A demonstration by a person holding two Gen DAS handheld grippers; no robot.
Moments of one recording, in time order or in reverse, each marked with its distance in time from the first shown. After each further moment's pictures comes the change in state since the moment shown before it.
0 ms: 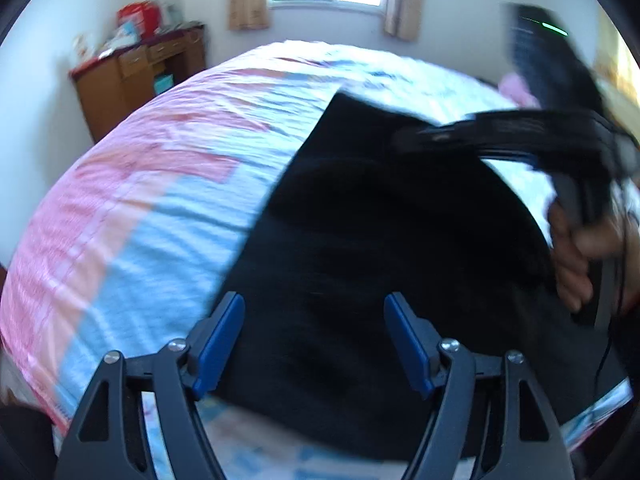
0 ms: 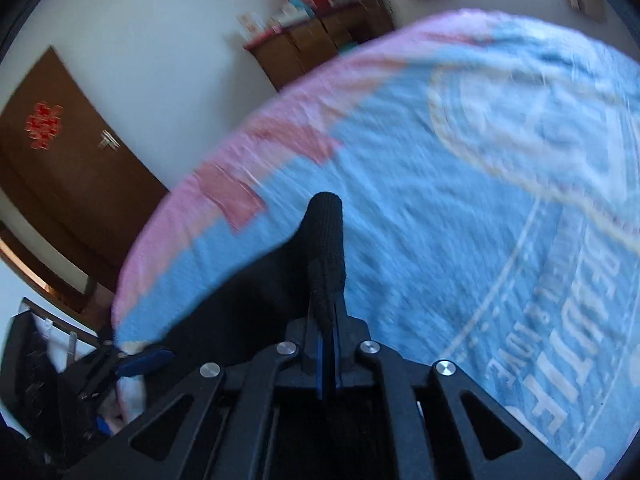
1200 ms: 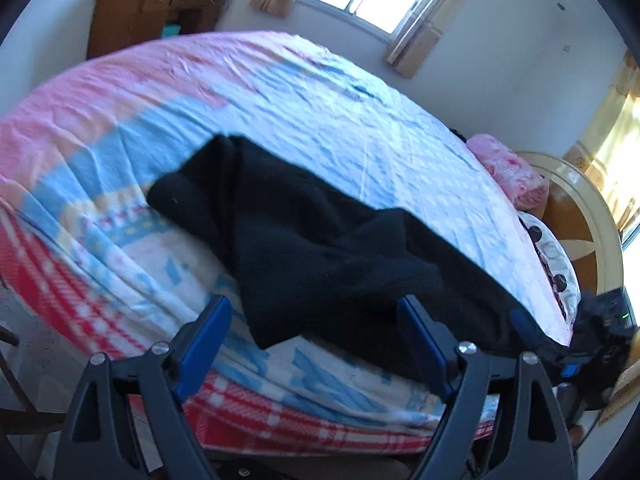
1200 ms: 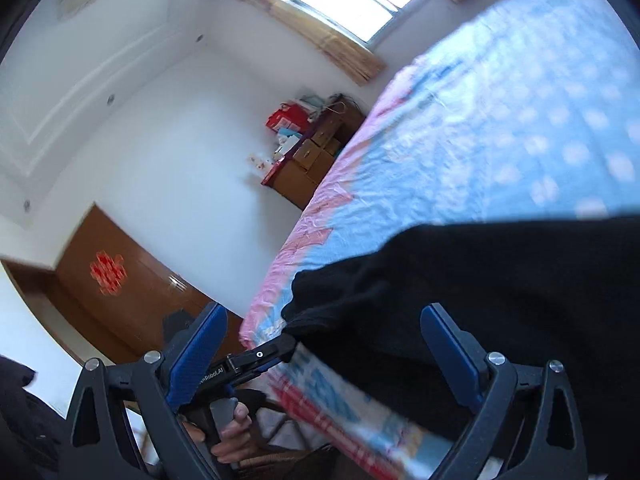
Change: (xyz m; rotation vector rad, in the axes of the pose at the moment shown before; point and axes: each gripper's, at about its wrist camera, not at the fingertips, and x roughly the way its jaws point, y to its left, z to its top) left arm -0.064 -0.015 -0.077 -0.252 -0.005 -0.257; right arm -0.189 0.017 -0.220 0.449 -0.428 0.199
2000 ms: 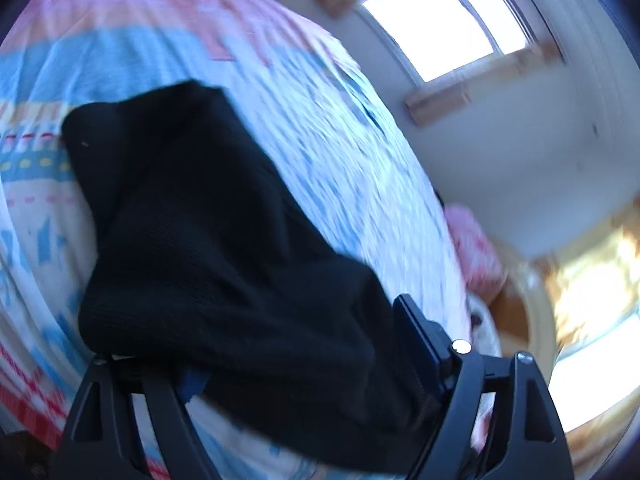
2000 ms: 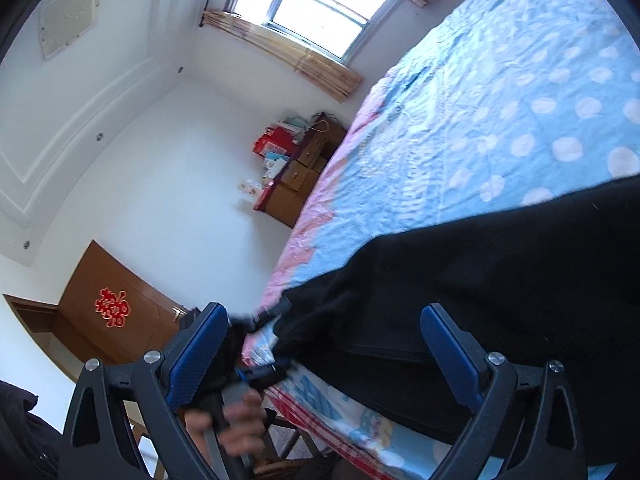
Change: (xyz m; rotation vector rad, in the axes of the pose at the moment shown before) left arm 0.060 0.013 0.016 -0.450 -0.033 -0.201; right arm -0.033 -0.029 0.001 0.063 -0.067 -0.032
